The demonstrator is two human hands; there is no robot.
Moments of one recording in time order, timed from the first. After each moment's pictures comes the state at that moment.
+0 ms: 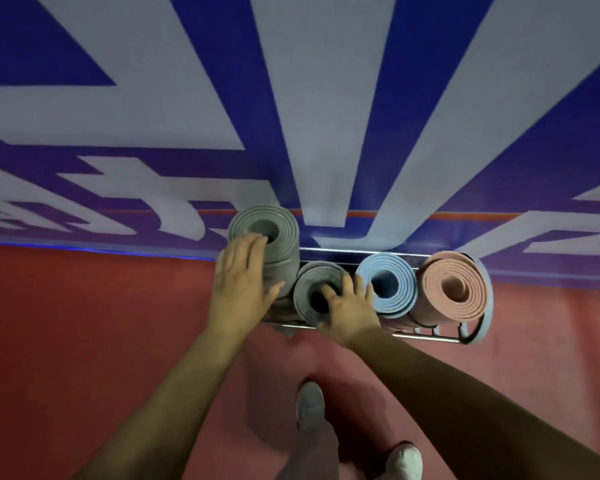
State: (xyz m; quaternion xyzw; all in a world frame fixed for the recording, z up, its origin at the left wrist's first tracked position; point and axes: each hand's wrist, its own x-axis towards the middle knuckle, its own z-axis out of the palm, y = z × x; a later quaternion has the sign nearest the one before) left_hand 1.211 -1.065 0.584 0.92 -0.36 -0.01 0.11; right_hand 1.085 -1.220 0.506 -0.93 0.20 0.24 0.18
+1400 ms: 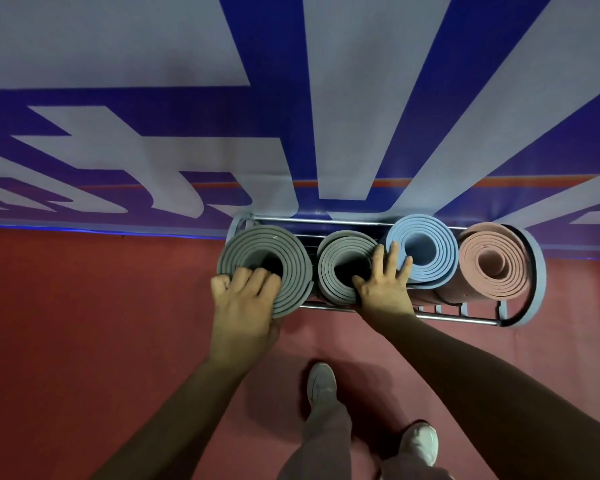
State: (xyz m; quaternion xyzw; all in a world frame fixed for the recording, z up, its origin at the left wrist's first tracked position) left_hand 1.187 -1.019 0.538 0.91 -0.42 -0.02 0.05; right_hand 1.074 -1.228 0.406 -0.97 0.20 0.15 0.01
